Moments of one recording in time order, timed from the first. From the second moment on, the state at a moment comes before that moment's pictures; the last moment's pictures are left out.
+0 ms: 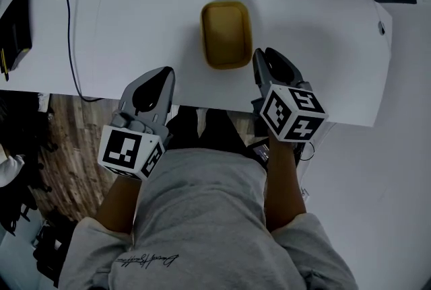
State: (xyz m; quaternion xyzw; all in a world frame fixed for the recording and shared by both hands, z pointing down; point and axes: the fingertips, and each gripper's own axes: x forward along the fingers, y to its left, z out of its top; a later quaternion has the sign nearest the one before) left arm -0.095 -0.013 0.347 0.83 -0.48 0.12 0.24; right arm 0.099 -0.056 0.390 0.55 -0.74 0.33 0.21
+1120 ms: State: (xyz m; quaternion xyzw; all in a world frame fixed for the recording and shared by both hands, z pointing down) left arm -0.034 -0.010 0.260 0.87 -0.46 0.08 0.19; right arm 0.092 -0.023 0.247 0.43 -0.86 0.24 0.13
